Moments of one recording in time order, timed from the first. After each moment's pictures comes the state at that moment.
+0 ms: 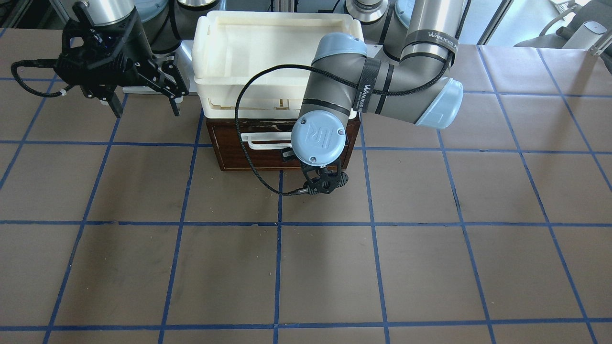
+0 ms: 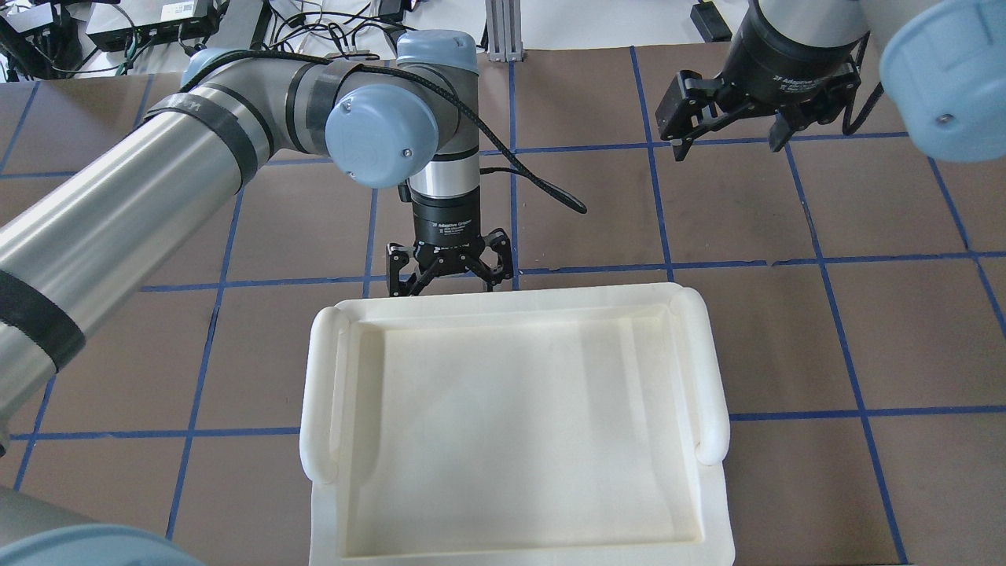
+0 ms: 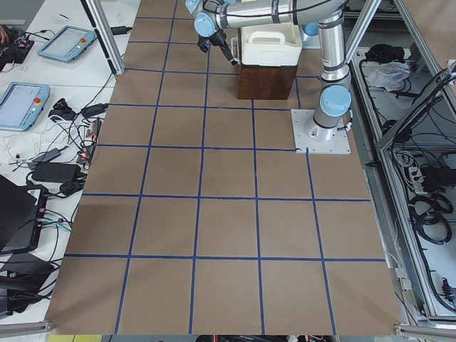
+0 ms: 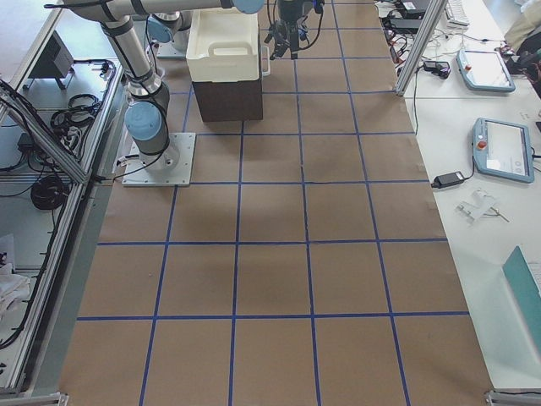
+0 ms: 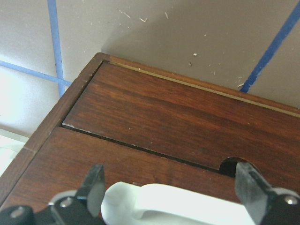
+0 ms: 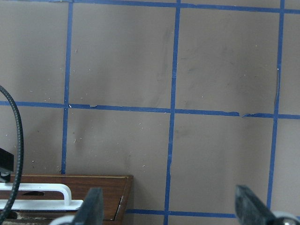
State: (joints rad) left arm -1.87 -1.99 -1.46 -1.77 1.47 -0.56; right arm 1.62 -1.61 1.55 -1.64 -1.57 -0.01
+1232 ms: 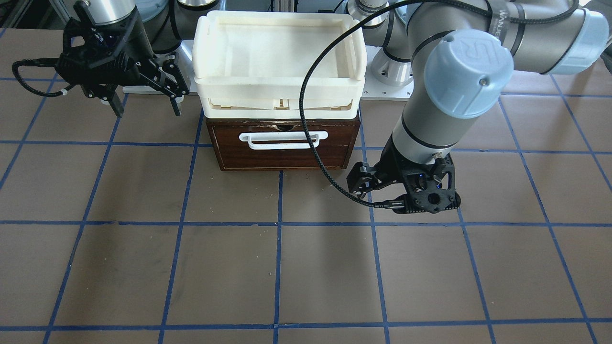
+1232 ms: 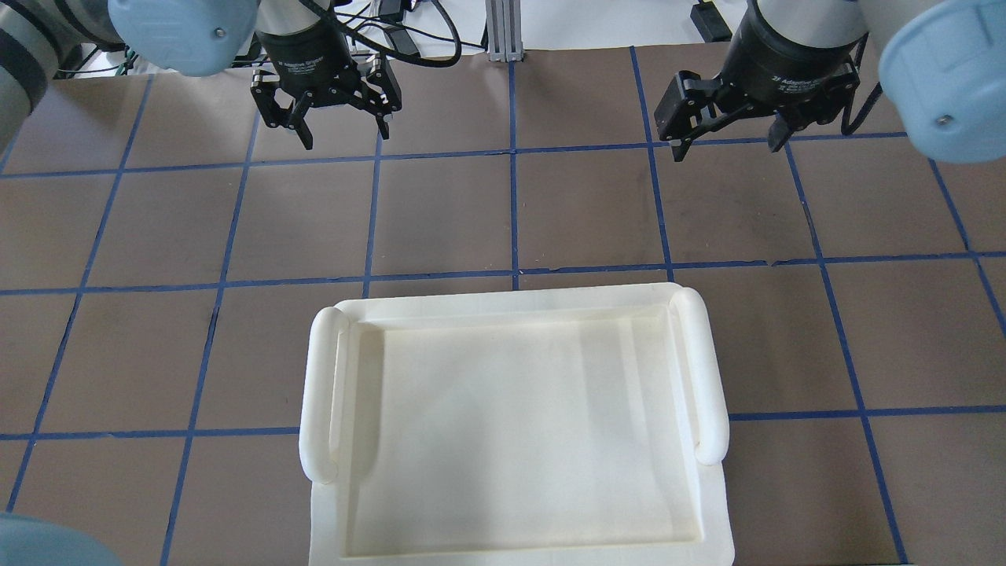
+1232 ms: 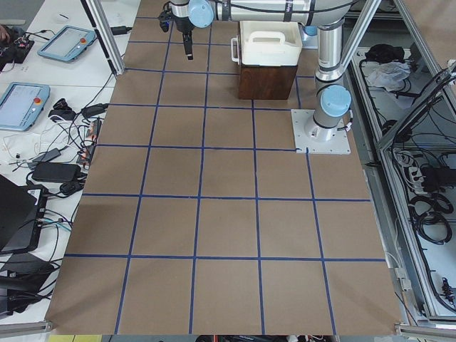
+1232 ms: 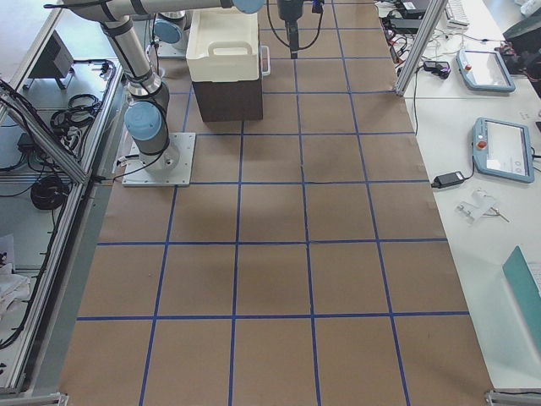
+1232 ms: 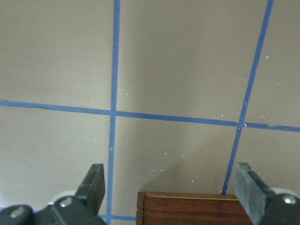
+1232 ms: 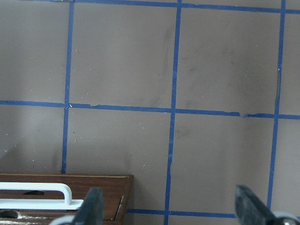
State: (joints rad) left arm -1.64 -1.88 -1.31 -1.55 1.57 -0.17; right arm 1.63 -1.61 1.55 -1.64 -1.57 -0.01
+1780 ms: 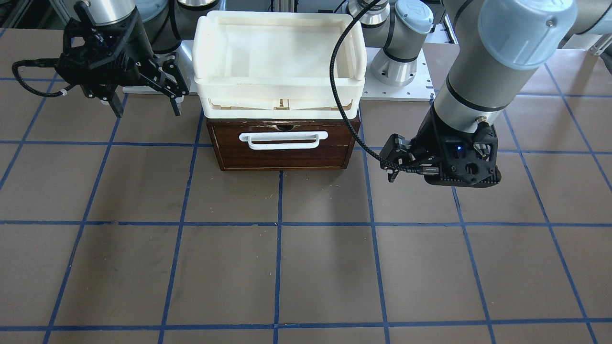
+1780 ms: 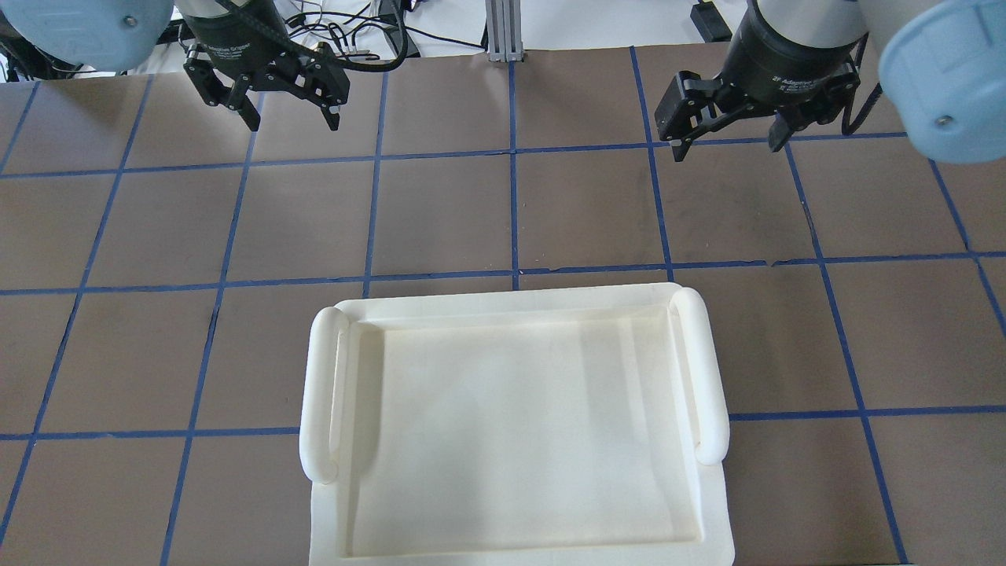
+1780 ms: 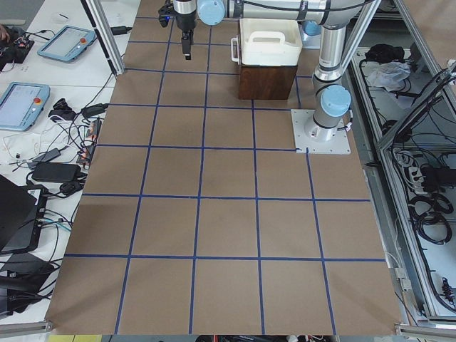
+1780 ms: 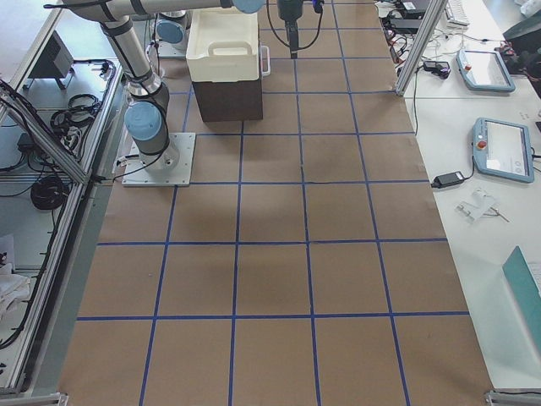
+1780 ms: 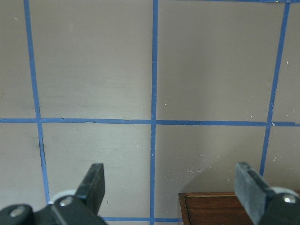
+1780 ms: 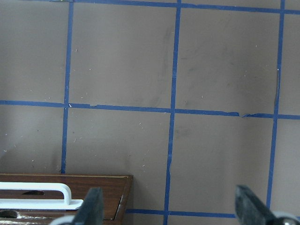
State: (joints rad) left arm -1.59 -1.79 -1.35 -1.54 1.58 0.06; right arm 1.63 -1.61 1.55 -1.64 -1.57 -0.01
